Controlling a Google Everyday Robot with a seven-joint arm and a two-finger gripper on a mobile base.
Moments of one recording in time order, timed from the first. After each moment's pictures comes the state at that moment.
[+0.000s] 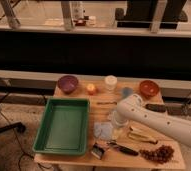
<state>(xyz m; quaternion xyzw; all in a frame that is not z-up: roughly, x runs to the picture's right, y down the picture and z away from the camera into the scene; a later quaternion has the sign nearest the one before) 0.106 0.224 0.832 -0.30 -0.13 -0.03 0.94</state>
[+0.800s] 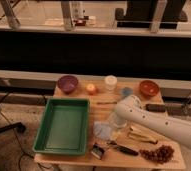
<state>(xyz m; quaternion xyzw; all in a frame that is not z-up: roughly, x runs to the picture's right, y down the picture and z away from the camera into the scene) 0.095 0.234 0.830 -0.31 -0.15 -0.05 0.94</state>
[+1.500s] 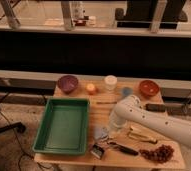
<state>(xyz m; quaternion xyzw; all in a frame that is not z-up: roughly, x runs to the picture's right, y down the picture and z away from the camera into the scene) 0.096 0.233 0.828 -0.32 -0.15 -0.06 0.94</state>
